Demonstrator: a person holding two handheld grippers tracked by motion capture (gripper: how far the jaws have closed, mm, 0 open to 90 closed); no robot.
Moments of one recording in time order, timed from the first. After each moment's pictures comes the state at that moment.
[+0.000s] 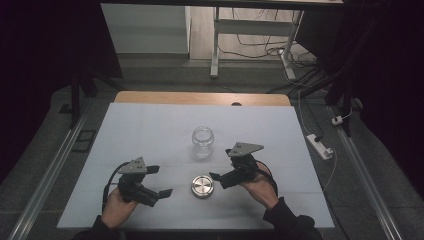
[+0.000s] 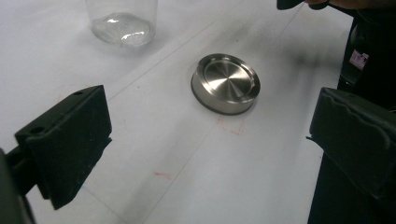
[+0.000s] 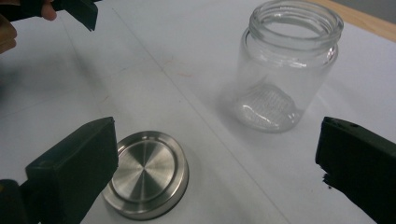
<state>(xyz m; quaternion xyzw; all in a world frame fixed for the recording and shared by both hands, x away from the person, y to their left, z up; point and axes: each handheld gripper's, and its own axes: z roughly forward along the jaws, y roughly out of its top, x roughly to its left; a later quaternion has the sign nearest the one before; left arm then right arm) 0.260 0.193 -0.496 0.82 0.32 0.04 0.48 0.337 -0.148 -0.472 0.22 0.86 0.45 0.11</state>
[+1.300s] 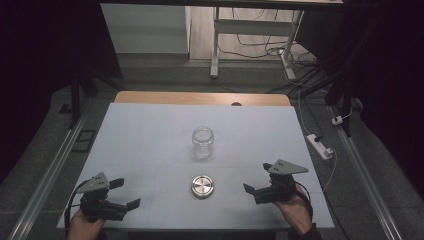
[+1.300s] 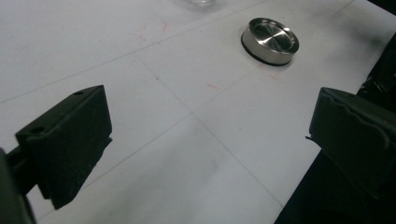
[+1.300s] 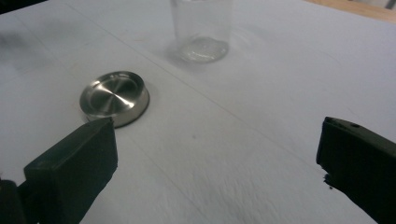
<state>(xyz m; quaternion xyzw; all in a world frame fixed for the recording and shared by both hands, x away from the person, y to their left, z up) 0.203 0.266 -0.507 0.78 0.42 0.09 0.46 0.287 -0.245 -0.474 0.32 0.82 0.45 0.16</state>
